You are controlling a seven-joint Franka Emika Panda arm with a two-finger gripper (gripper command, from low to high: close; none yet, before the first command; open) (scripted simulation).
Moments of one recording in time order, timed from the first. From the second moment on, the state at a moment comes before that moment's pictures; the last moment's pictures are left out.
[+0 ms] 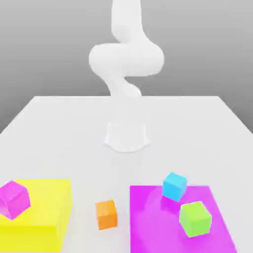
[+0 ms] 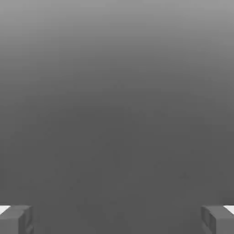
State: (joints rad) arm 0.02 -0.75 -0.01 -2.32 -0.03 2.33 0.71
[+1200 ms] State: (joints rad) arm 0.24 -0.02 -0.36 -2.66 -0.05 2.75 -0.87
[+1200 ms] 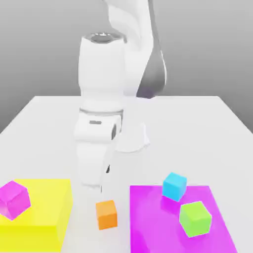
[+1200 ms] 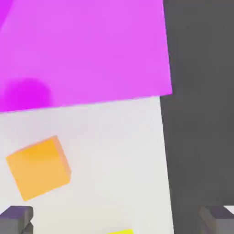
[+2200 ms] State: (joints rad) arm 0.09 0.10 -0.29 -2.65 0.04 2.73 -1.38
